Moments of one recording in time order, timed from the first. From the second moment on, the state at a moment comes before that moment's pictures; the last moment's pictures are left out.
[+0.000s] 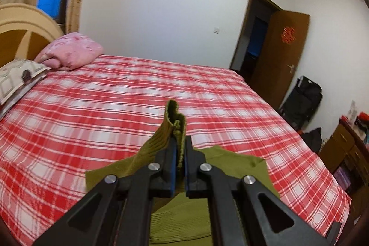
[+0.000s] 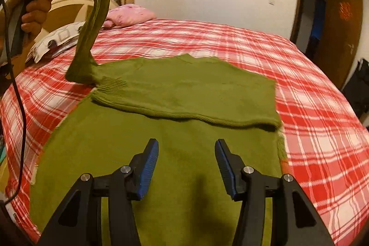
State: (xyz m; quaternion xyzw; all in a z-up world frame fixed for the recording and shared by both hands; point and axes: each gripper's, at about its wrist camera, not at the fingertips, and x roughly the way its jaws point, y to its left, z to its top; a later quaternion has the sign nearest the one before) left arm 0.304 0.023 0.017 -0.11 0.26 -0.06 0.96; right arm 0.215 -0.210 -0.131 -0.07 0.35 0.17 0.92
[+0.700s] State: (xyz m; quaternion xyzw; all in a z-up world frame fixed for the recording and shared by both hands) left arm 0.360 -0.130 -0.043 -0.03 0.33 -0.13 0.94; right arm 0.231 -0.251 -0.163 -0.01 0.39 0.13 0.91
